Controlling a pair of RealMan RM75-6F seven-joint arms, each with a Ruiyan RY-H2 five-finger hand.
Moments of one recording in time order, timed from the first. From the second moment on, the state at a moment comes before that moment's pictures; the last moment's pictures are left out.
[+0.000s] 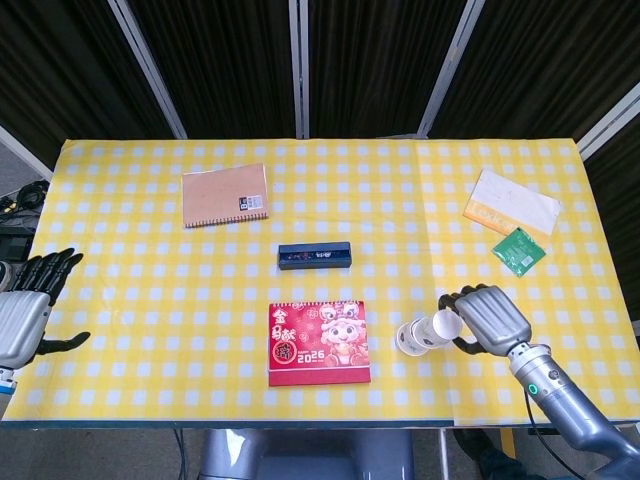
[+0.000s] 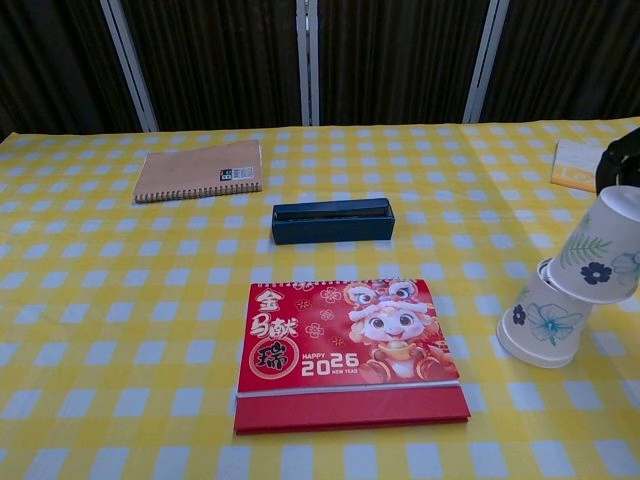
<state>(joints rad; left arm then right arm) -0.22 -0.89 -0.05 -1.91 1.41 1.32 0.07 0.56 -0.88 0.04 -1.98 -1.29 0.93 -0.27</state>
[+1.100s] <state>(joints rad) -0.22 -0.89 -0.06 -1.91 1.41 1.31 0.06 0.58 -0.90 0.03 -1.99 -1.27 0.88 -0.31</state>
